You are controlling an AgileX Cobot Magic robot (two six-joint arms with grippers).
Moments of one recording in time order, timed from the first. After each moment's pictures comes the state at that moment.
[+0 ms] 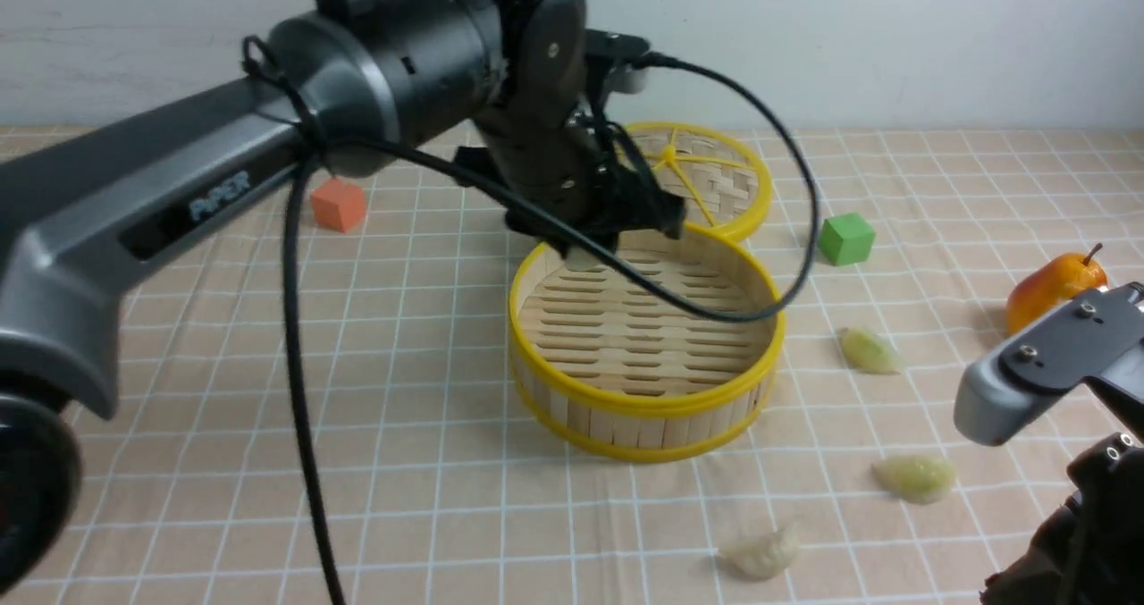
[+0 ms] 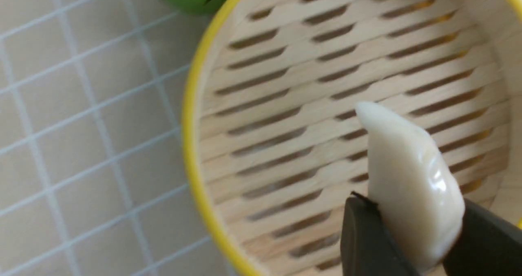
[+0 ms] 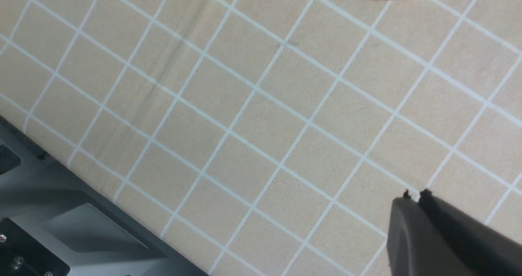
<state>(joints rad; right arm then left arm) 0.44 1.07 -0.88 0.24 1.10 -0.18 -0.62 2.07 -1.96 0.09 0.94 -0.27</state>
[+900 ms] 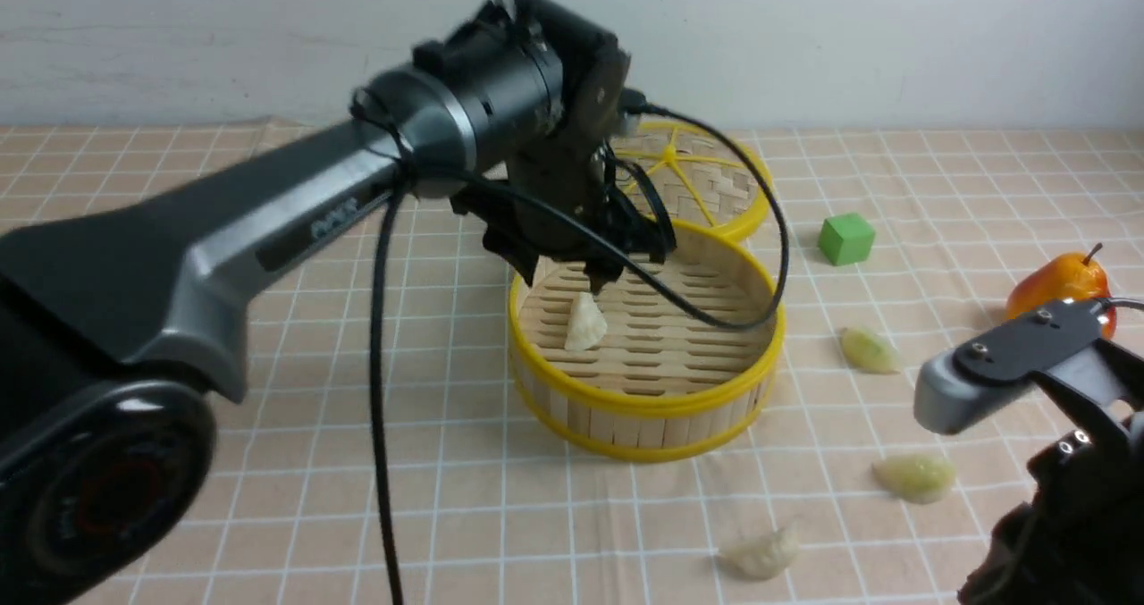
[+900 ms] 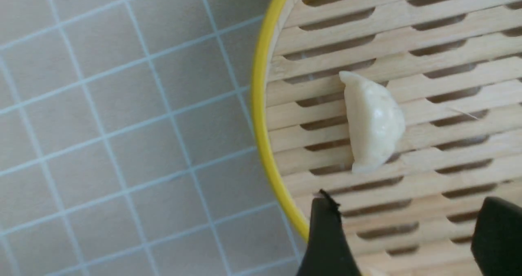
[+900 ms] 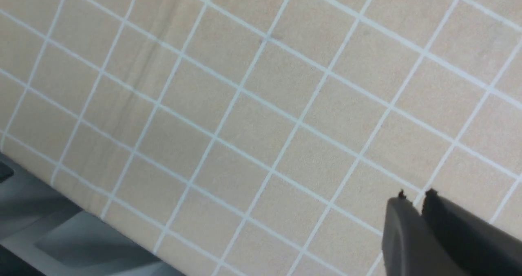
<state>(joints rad) 0.44 1.20 -0.91 0.22 1.06 -0.10 -0.60 2.10 -2.08 0.20 1.16 -0.35</state>
